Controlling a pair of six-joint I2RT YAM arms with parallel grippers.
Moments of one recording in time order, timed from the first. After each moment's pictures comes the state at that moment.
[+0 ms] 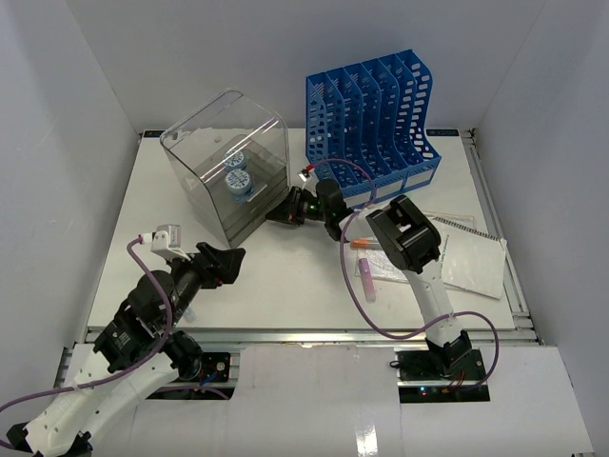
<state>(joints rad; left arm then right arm) -0.75 0.29 0.62 -0.47 -0.37 -0.65 0.65 2.32 1.34 0.77 -0.60 1.01</state>
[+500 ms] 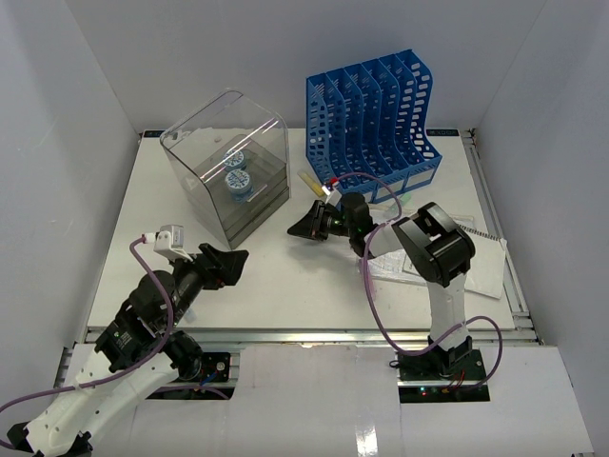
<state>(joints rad) -0.75 0.29 0.61 -0.46 -0.33 -0.66 0.61 2.04 0.94 0.83 -0.61 0.95</state>
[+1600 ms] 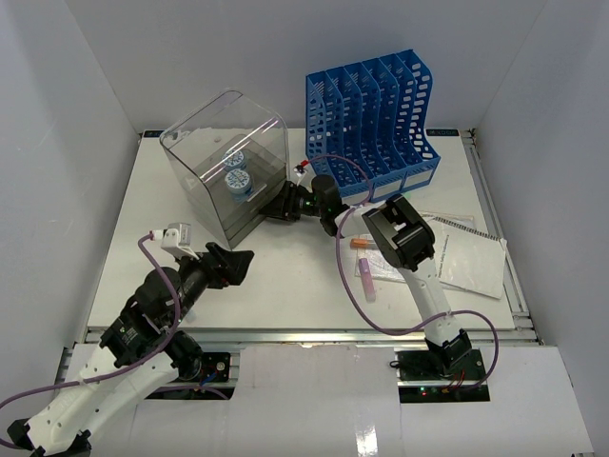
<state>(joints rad) -0.75 0.33 0.59 -0.42 -0.30 -0.64 0.65 2.38 1.44 0.75 -0.62 0.97</state>
